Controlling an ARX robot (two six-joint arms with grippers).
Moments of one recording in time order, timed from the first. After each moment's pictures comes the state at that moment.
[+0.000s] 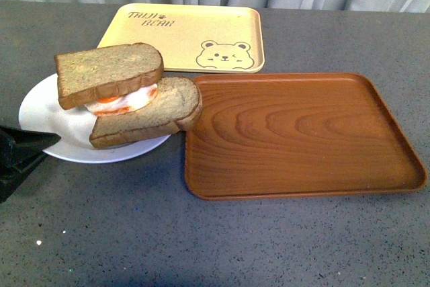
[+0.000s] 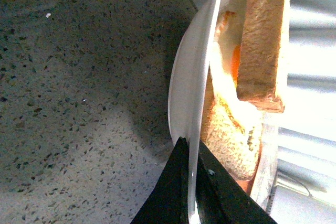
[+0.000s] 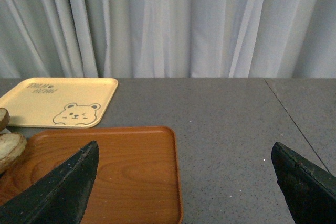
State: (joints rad) left arm 0.01 1.97 0.36 1.06 0.43 -1.13; right arm 0.00 0.01 0.02 0.00 0.00 0.01
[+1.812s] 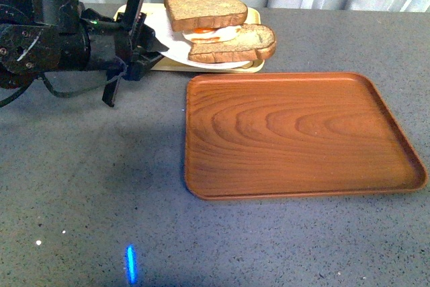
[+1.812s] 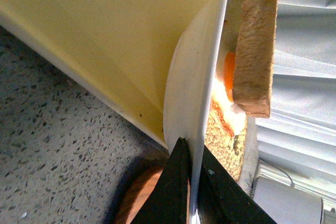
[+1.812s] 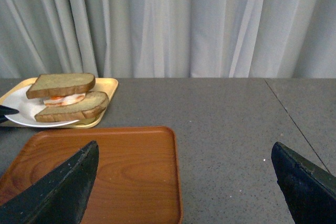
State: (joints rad) left arm -0.22 2.31 1.19 0.66 0.39 -1.23; right arm 0.00 0.00 0.02 0.00 0.00 0.01
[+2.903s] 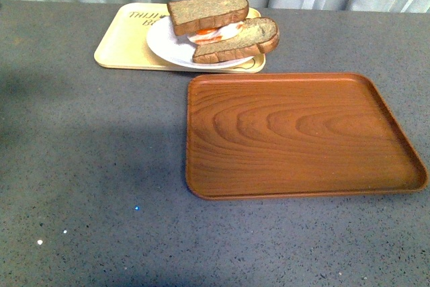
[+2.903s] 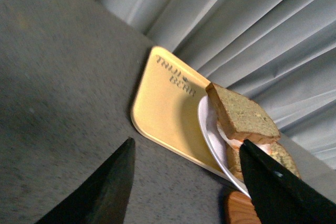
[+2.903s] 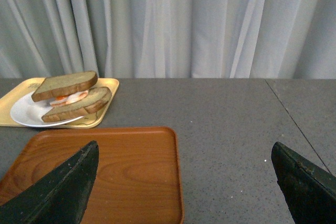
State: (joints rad) left arm 0.00 1.85 0.42 1.34 0.13 -0.57; right arm 0.00 0.00 0.02 0.00 0.00 0.01
